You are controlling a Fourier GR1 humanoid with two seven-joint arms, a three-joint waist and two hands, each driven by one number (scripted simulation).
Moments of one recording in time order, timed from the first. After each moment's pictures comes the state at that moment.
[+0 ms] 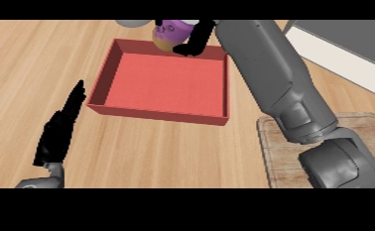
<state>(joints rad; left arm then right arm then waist) -0.02 0.18 0.05 -1.53 -0.21 0.03 0.08 -1.37 -0.05 -0.09 -0.50 0.72 0.38 -0.55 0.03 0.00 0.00</state>
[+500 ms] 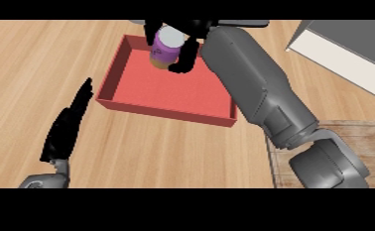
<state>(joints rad) -0.05 0.17 0.03 -1.52 -0.21 0.02 0.07 -1.38 0.00 0.12 -0.34 0.62 0.24 -0.46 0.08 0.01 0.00</state>
